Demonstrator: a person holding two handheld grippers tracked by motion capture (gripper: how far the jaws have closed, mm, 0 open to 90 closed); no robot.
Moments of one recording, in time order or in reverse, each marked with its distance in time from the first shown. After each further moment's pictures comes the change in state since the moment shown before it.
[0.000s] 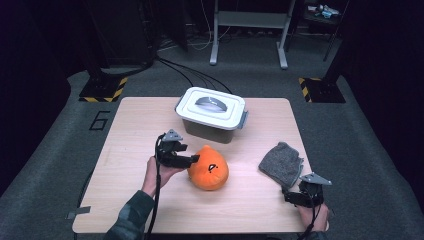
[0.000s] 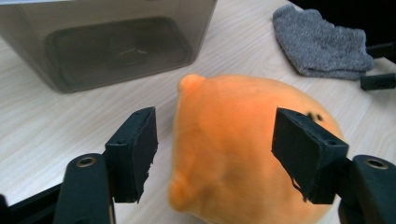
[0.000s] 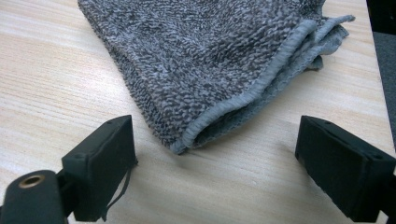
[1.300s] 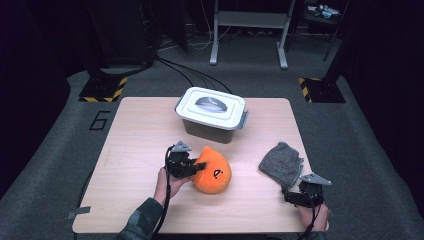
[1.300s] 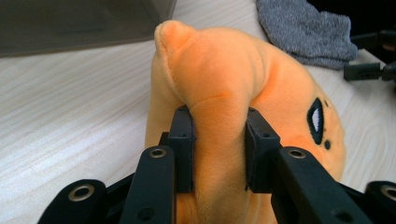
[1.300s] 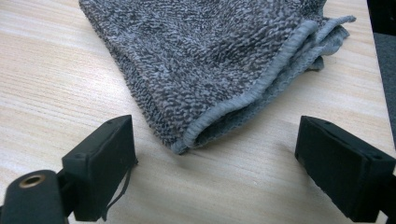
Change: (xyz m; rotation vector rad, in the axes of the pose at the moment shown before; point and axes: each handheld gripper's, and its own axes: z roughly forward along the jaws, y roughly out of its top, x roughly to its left) left arm -0.030 -0.030 0.024 -0.034 -0.034 -0.105; right arm 0.000 0.000 0.000 -0.003 0.000 -0.007
